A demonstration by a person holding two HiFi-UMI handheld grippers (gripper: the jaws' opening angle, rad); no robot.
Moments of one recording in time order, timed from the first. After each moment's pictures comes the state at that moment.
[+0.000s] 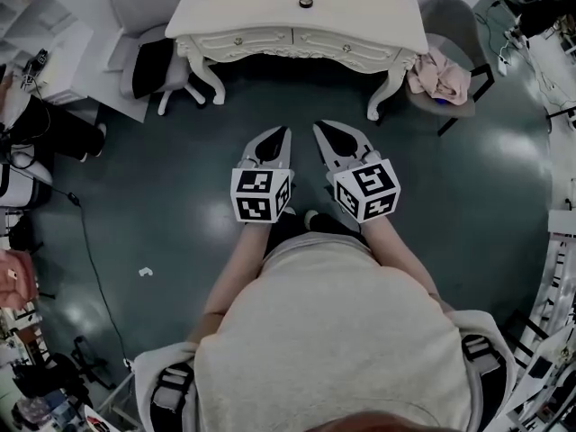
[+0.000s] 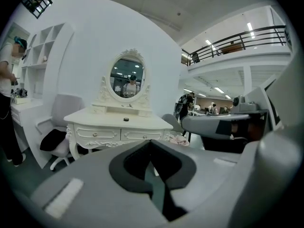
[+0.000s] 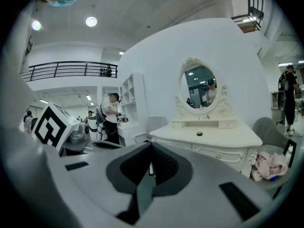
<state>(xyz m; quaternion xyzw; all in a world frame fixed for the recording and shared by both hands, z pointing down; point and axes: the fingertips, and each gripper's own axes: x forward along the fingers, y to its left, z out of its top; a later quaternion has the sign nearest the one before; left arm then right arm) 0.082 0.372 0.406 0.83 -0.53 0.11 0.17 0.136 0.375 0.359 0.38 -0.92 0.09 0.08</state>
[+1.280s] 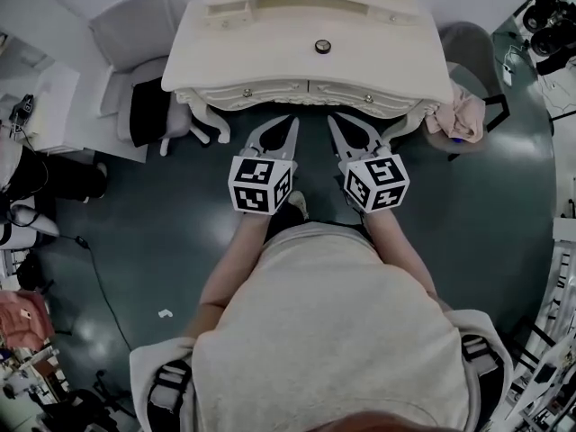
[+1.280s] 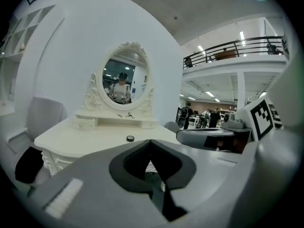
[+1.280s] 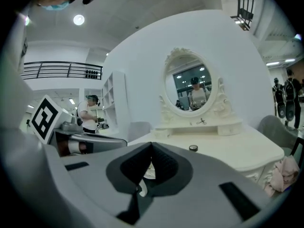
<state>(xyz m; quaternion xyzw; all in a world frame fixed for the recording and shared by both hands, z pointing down) 0.022 0.131 0.390 0.87 -0.47 0.09 0.15 0.090 0.131 0.375 0.45 -0.89 0.11 0.05</state>
